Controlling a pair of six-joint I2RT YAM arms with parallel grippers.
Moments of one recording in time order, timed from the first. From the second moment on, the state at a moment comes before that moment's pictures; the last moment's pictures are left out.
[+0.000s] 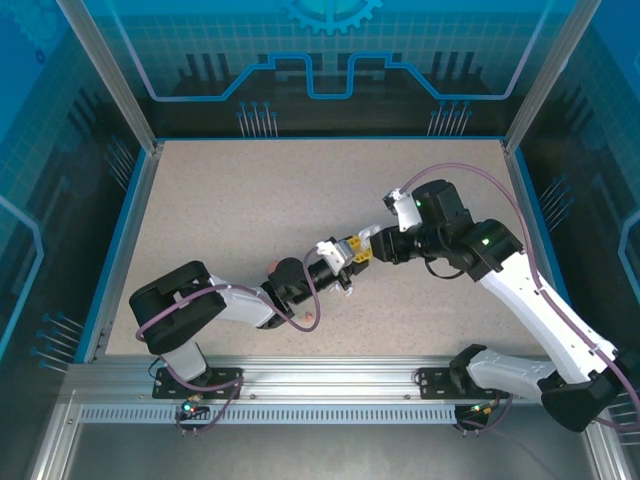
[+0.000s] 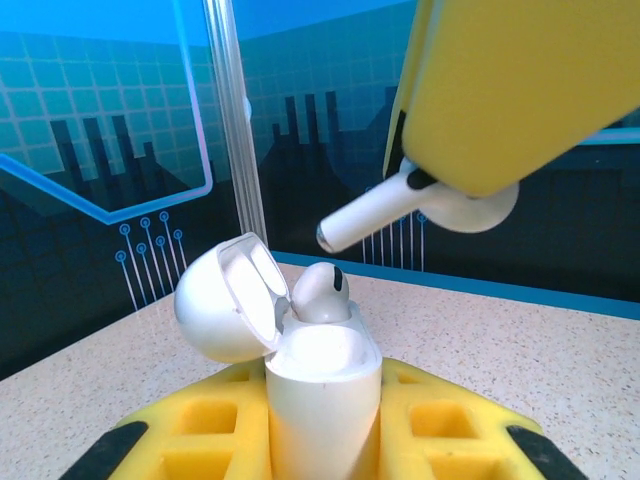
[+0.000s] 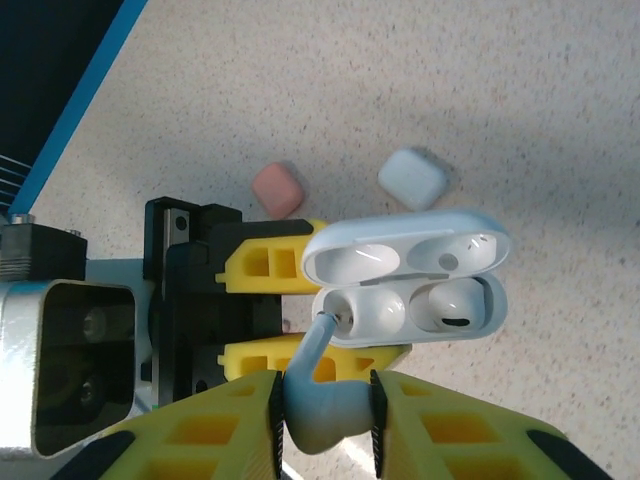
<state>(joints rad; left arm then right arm) -0.92 1.69 0.58 1.27 0.03 0.10 0.57 1.12 1.26 -0.96 -0.27 0.32</state>
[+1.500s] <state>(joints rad) -0.95 1.70 0.58 1.27 0.08 0.18 0.55 1.23 1.35 -1.15 -0.34 0.32</state>
